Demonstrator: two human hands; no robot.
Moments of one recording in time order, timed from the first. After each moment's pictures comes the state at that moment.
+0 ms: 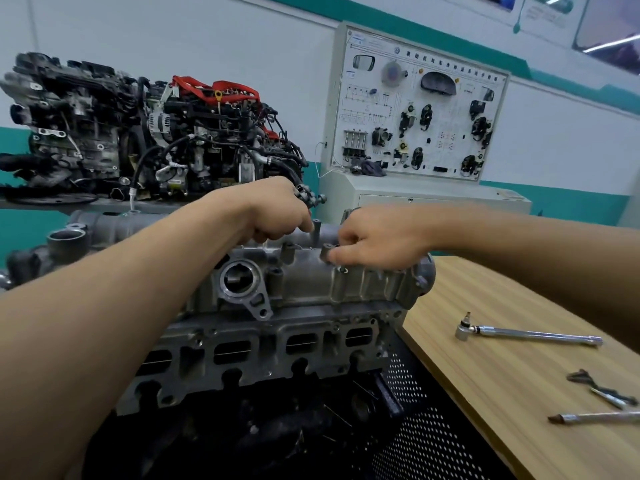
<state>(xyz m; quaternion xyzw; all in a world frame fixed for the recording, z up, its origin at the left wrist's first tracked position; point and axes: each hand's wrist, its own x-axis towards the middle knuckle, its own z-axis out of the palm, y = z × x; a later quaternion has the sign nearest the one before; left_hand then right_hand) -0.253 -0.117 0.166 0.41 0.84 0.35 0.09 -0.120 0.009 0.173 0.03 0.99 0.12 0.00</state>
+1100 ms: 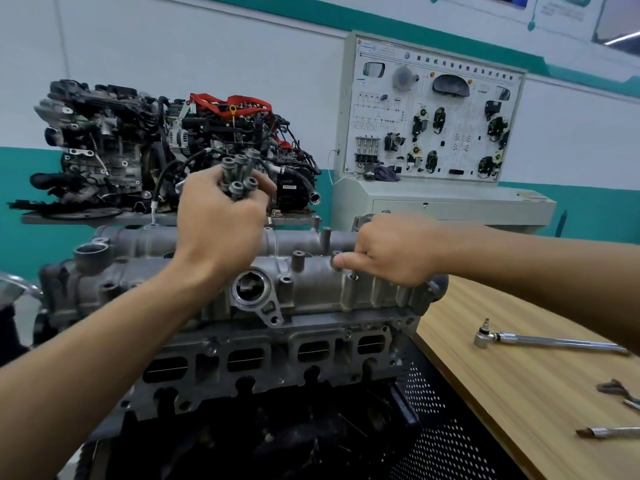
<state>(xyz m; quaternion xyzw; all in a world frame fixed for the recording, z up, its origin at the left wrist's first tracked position) -0.209 -0.177 0.139 0.36 0.64 0.65 -0.21 -0.116 0.016 0.161 0.02 0.99 0.16 -0.07</state>
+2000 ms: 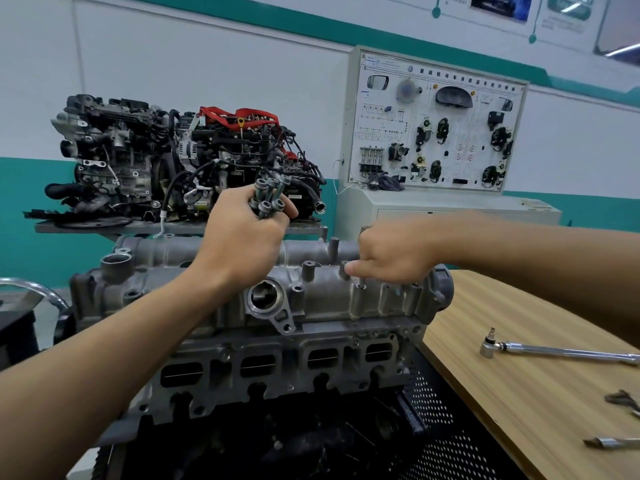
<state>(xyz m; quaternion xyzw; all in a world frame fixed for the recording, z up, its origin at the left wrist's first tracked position) -0.219 -0.177 0.140 0.41 0.67 0.60 -0.16 -0.120 0.004 0.182 0.01 0.98 0.20 0.01</state>
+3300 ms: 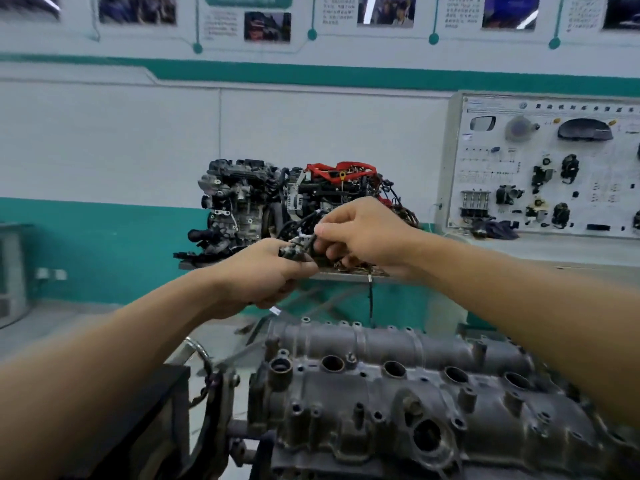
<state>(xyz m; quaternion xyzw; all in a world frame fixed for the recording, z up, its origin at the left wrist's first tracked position) -0.336 -0.303 0.219 0.35 0.77 0.52 0.09 -0.289 -0.127 0.265 -0.10 0.87 -0.45 -0.18</state>
